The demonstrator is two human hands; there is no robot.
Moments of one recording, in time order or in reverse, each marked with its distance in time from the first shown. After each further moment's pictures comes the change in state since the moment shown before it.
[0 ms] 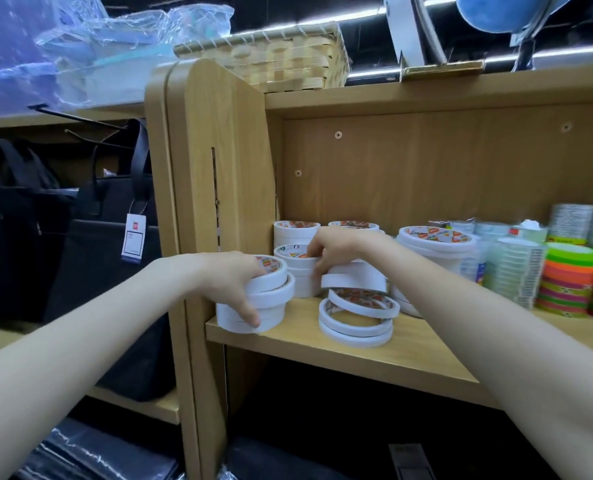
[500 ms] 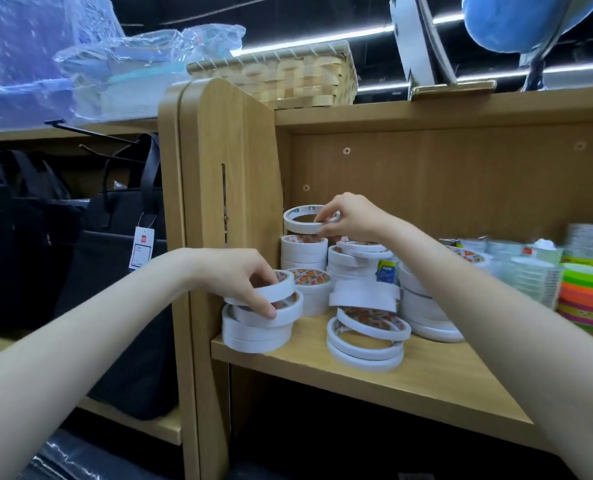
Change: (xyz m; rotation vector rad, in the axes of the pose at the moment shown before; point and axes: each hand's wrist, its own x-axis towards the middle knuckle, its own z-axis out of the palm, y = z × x) left_hand 0.001 -0.011 -0.018 -0.316 0.007 0.073; right_hand 0.001 0.009 -0.046 0.257 0.404 -0.068
